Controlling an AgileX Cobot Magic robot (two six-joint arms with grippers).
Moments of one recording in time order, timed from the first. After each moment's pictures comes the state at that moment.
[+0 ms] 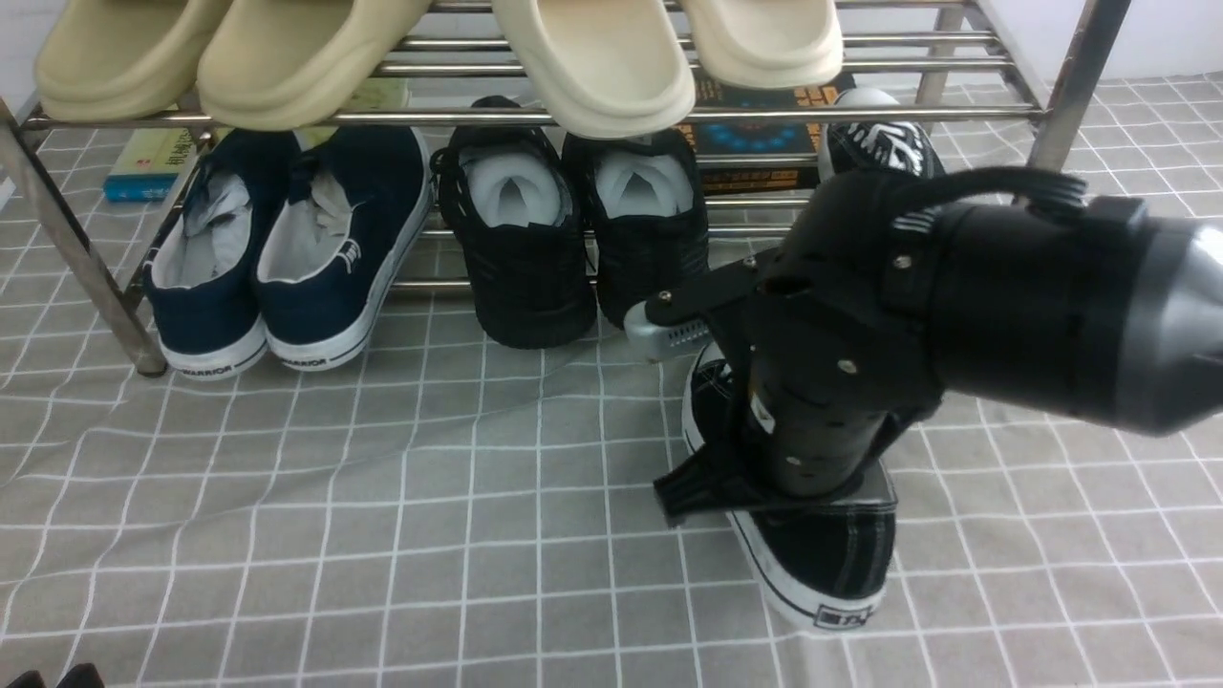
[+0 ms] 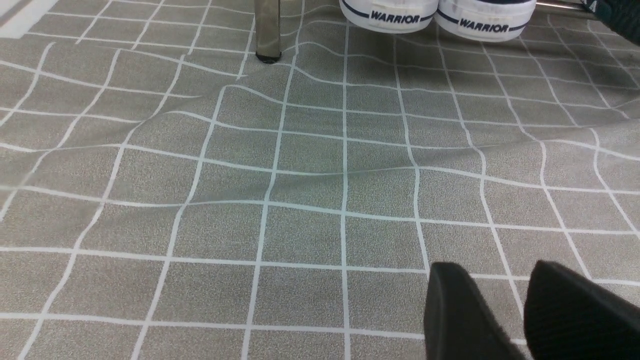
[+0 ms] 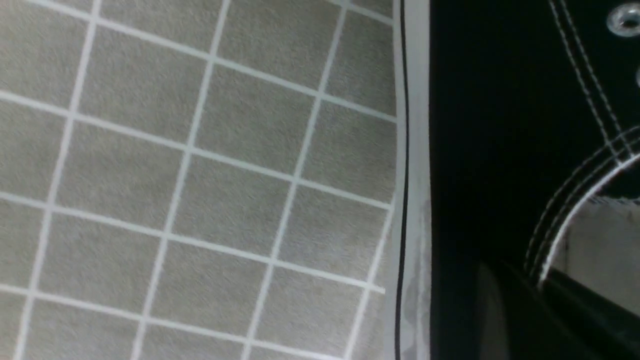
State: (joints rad) right arm 0.85 1.77 -1.36 -0.23 1.02 0.64; left arm -0.03 -0.01 0.03 0.07 0.38 -0.16
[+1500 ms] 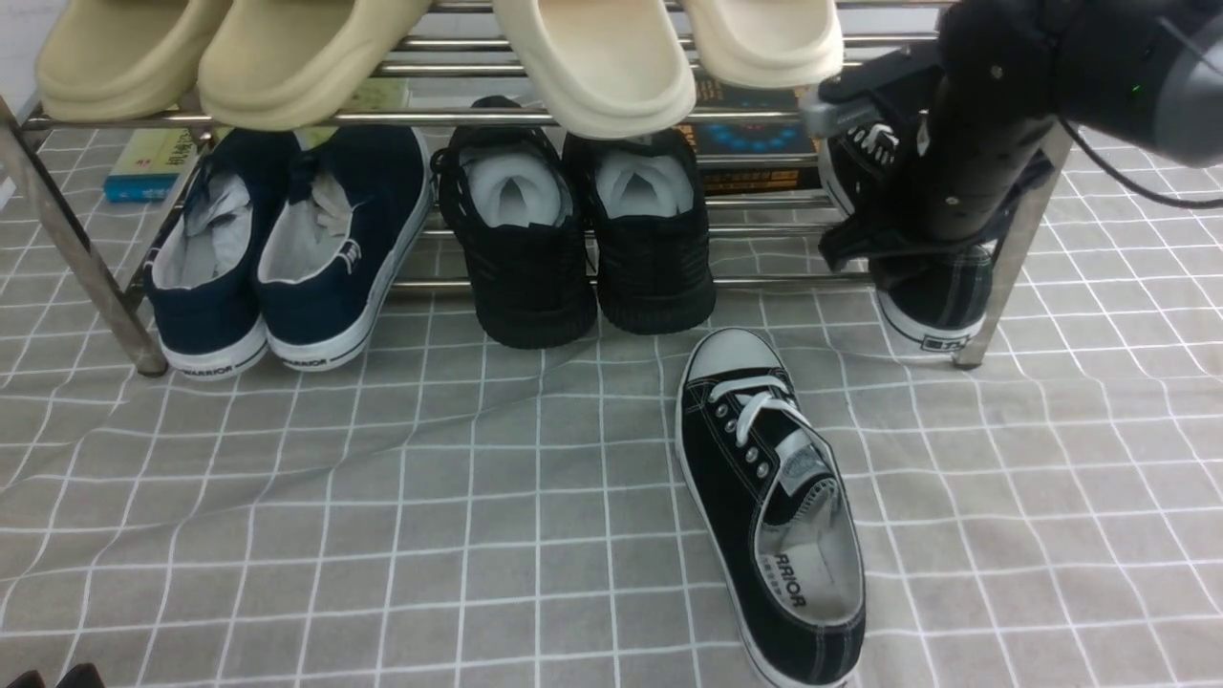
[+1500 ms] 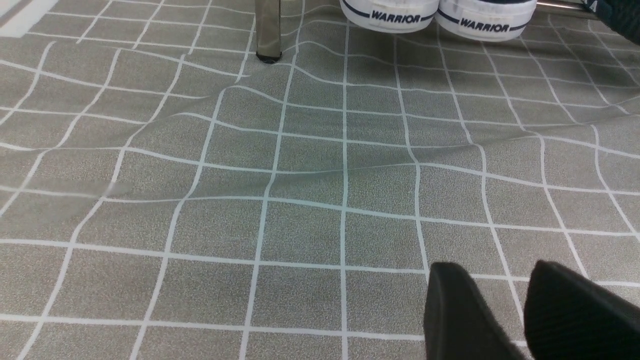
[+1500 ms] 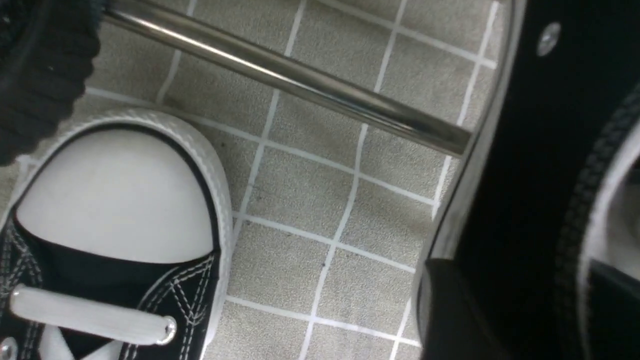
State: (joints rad) right arm 0.38 1.97 -1.71 -0.18 0.98 0.14; left arm -0.03 -0.01 0.03 0.07 0.38 -0.16
